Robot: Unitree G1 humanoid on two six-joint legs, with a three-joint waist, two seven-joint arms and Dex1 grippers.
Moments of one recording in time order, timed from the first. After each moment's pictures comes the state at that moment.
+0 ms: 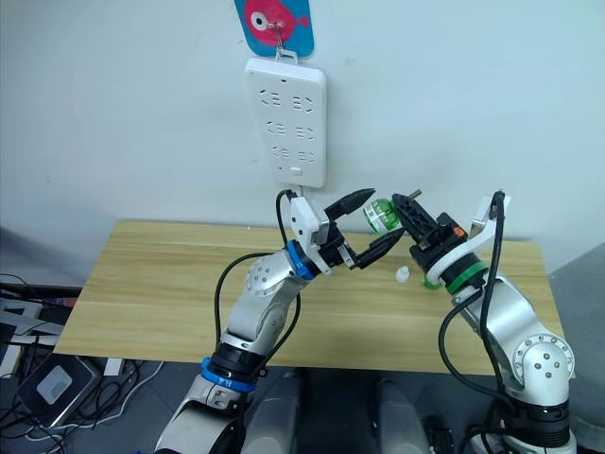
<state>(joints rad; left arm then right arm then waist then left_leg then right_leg) -0.52 -0.01 -0.20 0.10 -0.26 -0.07 -0.73 -0.23 -0.38 -0.17 -0.53 1.82 0.55 -0.39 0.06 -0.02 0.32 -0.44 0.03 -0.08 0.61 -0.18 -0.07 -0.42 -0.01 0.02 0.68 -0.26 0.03</state>
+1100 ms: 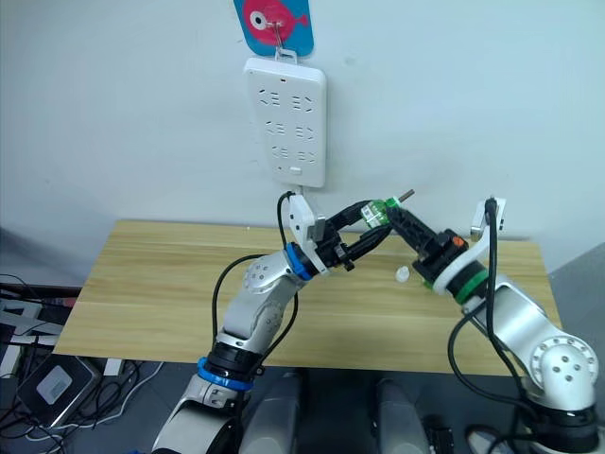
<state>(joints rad) -0.53 0.01 -0.16 0.10 -0.38 0.13 -0.76 -0.15 -0.60 -0.18 -0.55 1.86 0.65 -0.33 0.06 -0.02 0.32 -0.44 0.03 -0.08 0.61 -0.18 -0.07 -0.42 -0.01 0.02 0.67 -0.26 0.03</state>
